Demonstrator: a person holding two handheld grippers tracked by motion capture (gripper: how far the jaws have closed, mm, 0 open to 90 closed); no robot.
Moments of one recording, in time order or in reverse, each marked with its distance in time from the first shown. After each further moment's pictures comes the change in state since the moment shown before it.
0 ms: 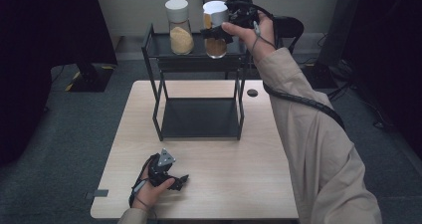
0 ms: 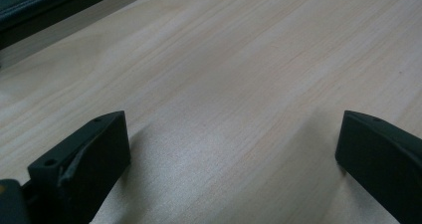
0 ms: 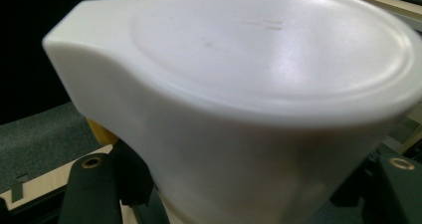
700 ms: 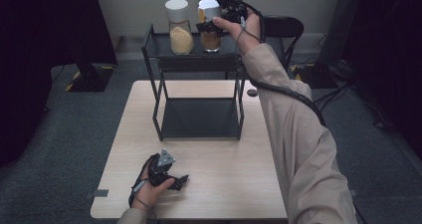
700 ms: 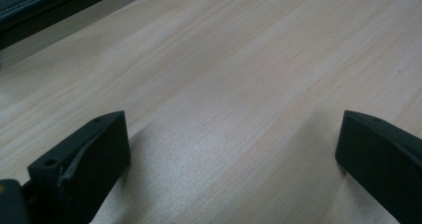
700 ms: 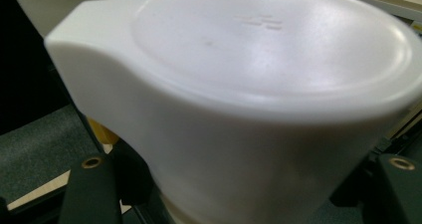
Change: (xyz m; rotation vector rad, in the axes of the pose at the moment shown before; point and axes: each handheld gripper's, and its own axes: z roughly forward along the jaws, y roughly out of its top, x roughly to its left) left arm 0.001 0.000 0.000 0.001 -0.004 0.006; right arm -0.018 0.004 0.043 0.010 -0.063 0.070
